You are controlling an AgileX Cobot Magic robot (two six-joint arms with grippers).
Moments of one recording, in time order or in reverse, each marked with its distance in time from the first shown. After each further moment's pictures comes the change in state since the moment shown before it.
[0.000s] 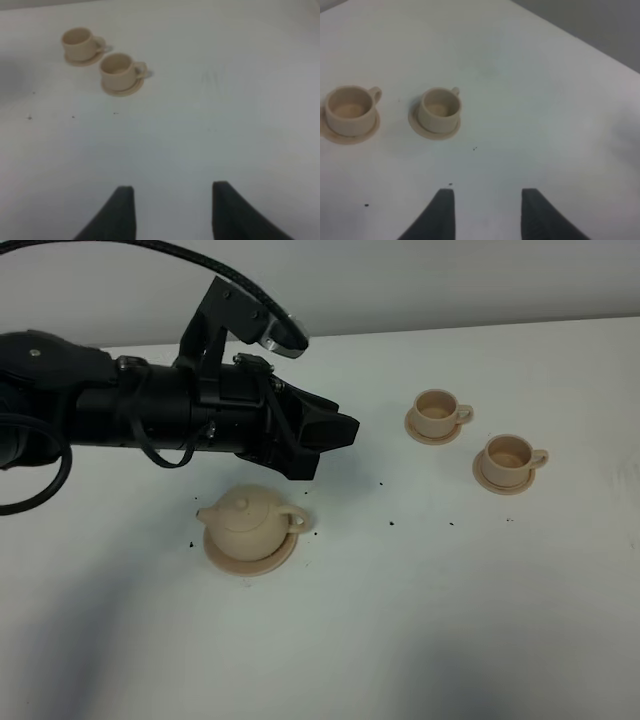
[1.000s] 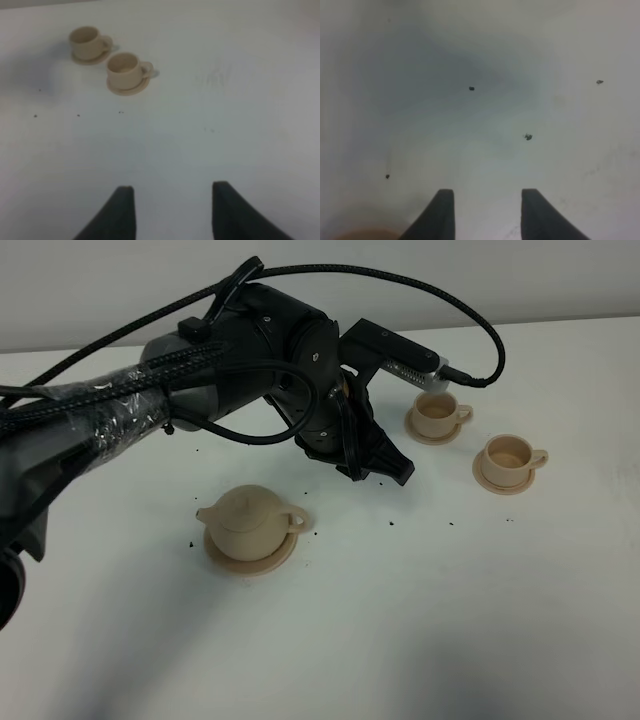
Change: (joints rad) left arm -0.255 0.480 -0.574 1.166 0.249 -1.212; right arm 0.015 0.000 0.000 0.002 -0.001 0.000
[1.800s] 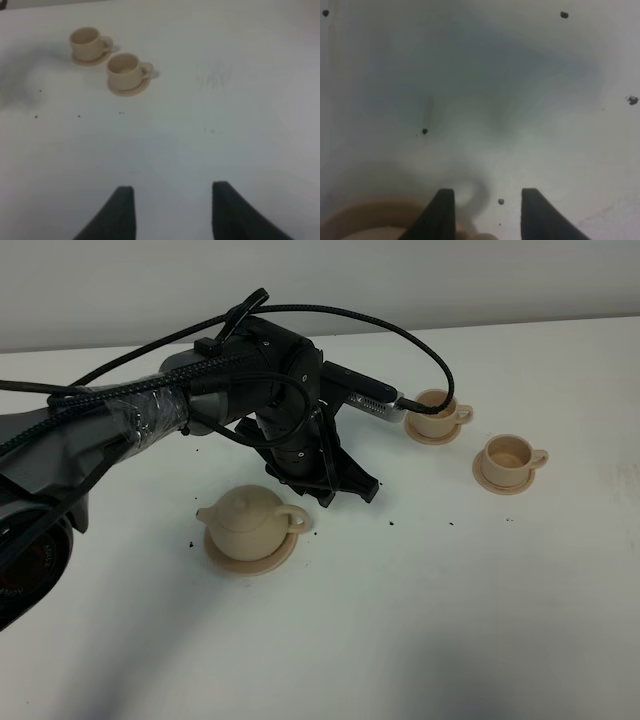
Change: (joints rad) left arm 0.078 0.118 0.000 0.013 0.050 -0.051; right arm 0.000 0.000 0.000 0.002 -0.002 0.000
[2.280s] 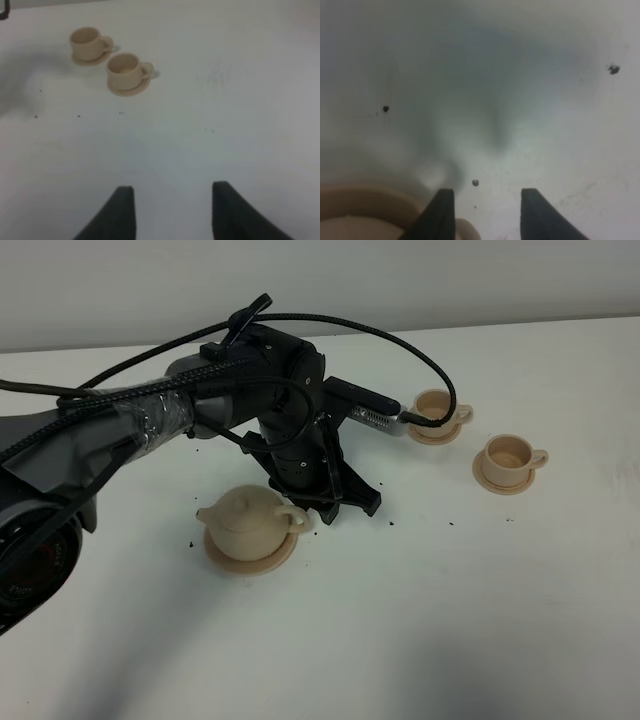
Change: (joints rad) left arm -0.001 0.026 -0.002 -0.058 0.048 0.045; right arm 0.000 0.000 0.000 0.000 -0.001 0.000
